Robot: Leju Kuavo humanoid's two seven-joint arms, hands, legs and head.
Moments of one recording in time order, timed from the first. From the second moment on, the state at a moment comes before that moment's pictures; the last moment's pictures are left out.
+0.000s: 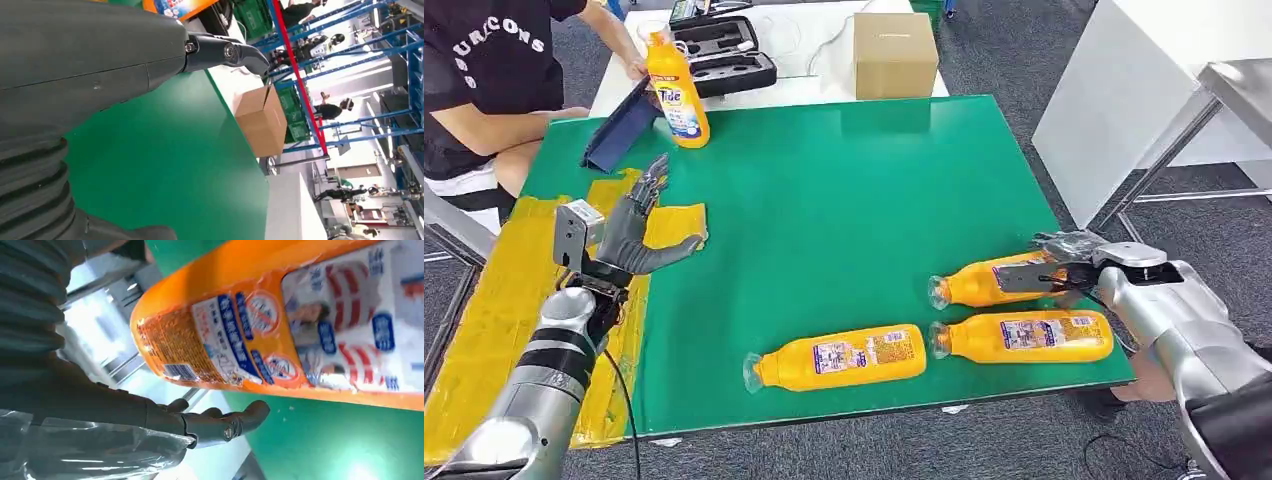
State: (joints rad) left arm -0.60 0.04 0.01 -0.83 -0.10 -0.22 -0.48; right arm -0.86 -0.48 0.79 -0.54 0.87 0.23 -0.19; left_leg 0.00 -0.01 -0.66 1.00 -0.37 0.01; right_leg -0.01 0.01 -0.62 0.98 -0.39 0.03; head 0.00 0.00
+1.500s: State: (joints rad) left arm -0.52 0.01 0.01 -0.89 -0.10 -0.25 -0.47; right arm -0.77 -0.26 0.75 -0.40 1.05 -0.22 -0.02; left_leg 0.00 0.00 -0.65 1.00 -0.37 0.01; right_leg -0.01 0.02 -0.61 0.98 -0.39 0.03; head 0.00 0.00
